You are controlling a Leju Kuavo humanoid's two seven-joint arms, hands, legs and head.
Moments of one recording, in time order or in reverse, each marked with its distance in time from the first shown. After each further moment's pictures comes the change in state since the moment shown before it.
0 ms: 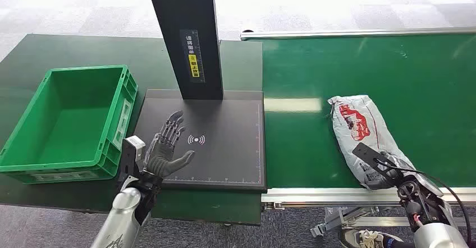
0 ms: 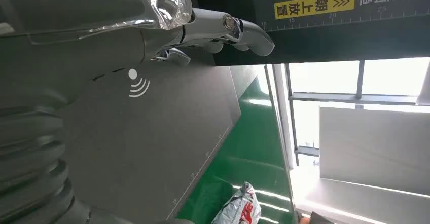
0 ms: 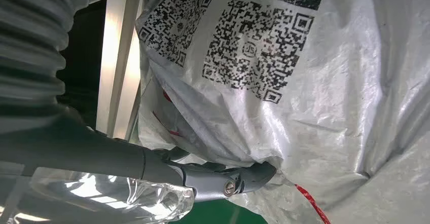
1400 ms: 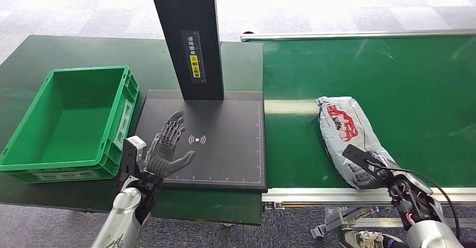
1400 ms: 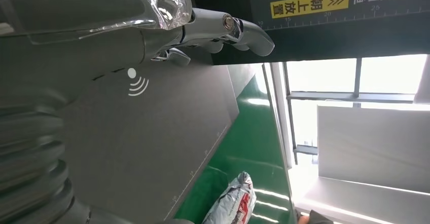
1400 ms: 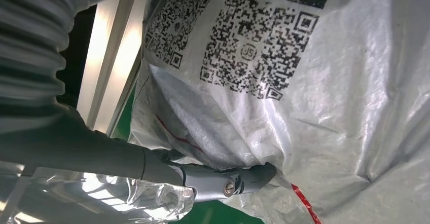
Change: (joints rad) left arm -0.002 -0.002 0.001 0.003 -0.008 -0.005 -0.002; right arm -0.014 0.020 0.056 0.030 -0.019 0.024 -0.076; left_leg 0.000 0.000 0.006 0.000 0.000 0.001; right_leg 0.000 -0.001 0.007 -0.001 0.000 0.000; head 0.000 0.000
